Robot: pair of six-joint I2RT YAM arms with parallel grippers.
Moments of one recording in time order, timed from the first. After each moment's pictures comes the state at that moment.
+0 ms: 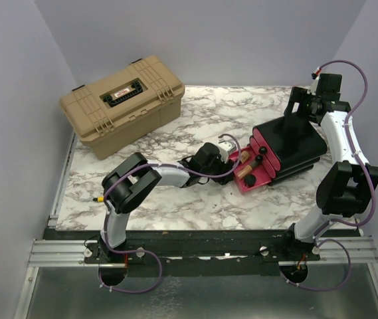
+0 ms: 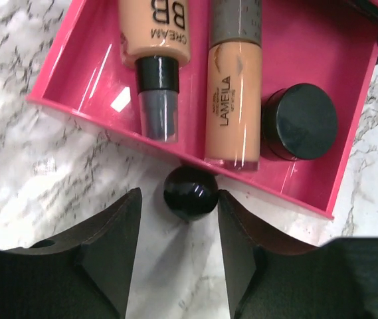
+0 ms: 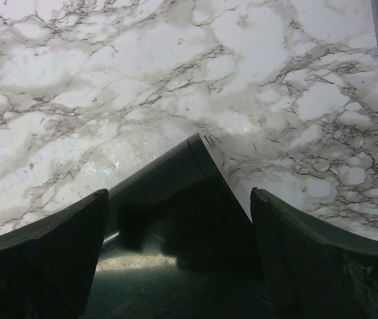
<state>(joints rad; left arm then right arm) -0.89 1.94 1.04 0.35 0.18 -0.28 -0.15 1.67 1.53 -0.59 -0.09 0.09</state>
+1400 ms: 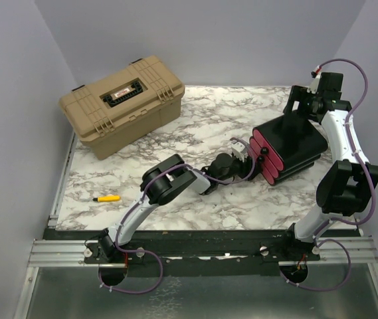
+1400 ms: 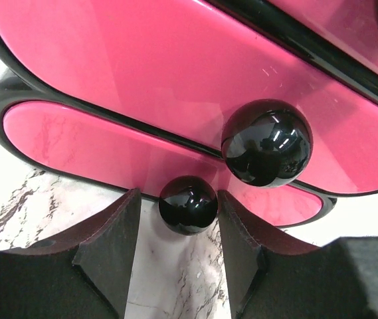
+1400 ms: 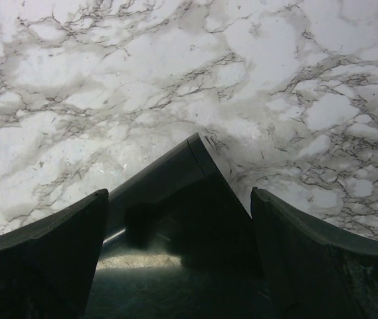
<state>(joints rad) -0.96 2.40 1.32 1.01 0.15 -0.47 -0.16 1.69 1.55 -0.59 -0.14 0.08</state>
